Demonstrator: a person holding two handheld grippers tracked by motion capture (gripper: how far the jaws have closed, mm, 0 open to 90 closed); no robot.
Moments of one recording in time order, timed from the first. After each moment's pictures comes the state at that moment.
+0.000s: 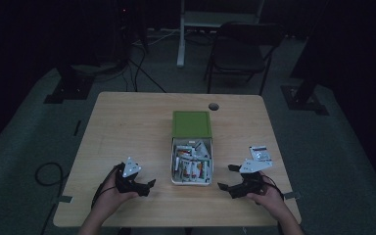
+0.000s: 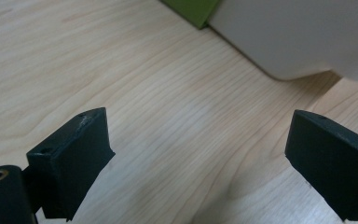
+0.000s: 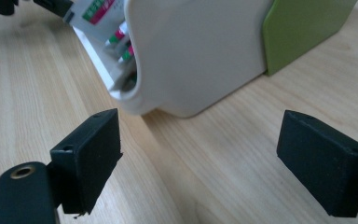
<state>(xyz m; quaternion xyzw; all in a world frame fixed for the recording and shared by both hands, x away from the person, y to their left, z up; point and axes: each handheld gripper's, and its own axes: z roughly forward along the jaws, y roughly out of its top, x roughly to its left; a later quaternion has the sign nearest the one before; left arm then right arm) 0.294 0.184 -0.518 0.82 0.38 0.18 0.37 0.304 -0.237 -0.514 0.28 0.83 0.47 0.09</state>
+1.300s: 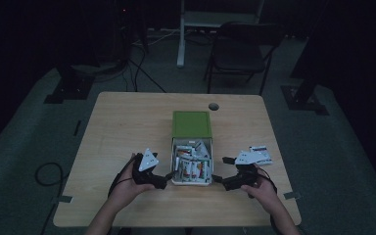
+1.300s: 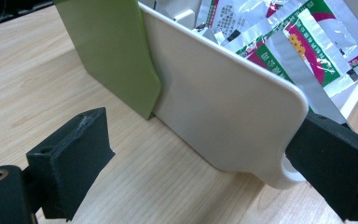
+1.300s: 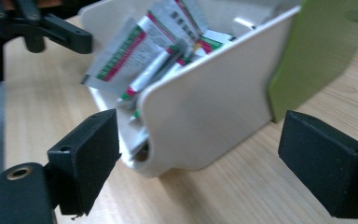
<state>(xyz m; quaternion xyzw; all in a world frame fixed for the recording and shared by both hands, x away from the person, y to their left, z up) 0.310 0.134 -0.491 0.82 0.31 0.19 0.44 0.319 -0.218 -0.494 0.28 0.82 0.50 0.09</state>
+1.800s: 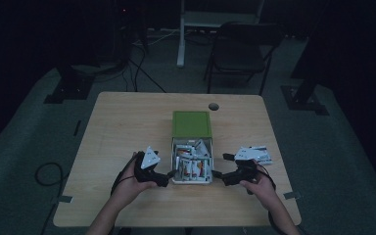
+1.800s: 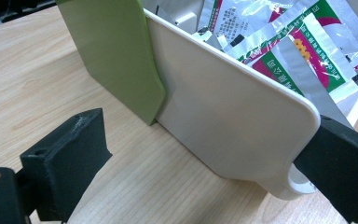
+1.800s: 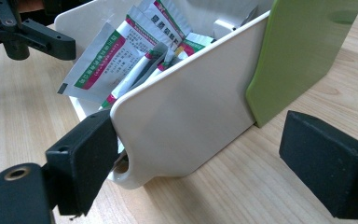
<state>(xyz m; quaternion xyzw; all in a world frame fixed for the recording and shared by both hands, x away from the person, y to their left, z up) 0.316 0.130 -0.491 0.82 0.32 0.20 0.43 0.331 -0.218 -0.495 0.30 0.81 0.50 0.09</state>
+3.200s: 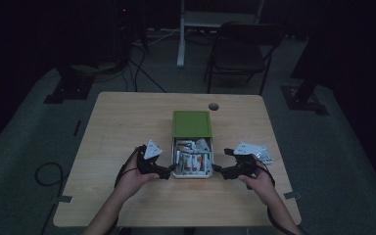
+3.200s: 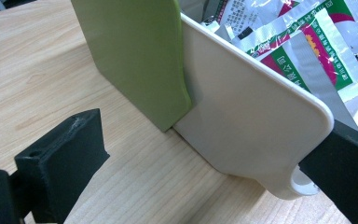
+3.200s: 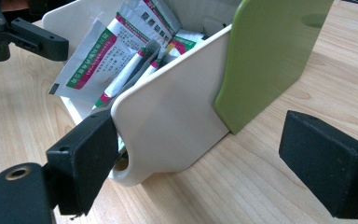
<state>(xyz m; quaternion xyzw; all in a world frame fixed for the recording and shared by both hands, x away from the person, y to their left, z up) 0.340 0.126 -0.490 0.82 0.34 0.18 0.42 0.346 -0.217 -0.492 0.32 0.81 0.49 0.11</state>
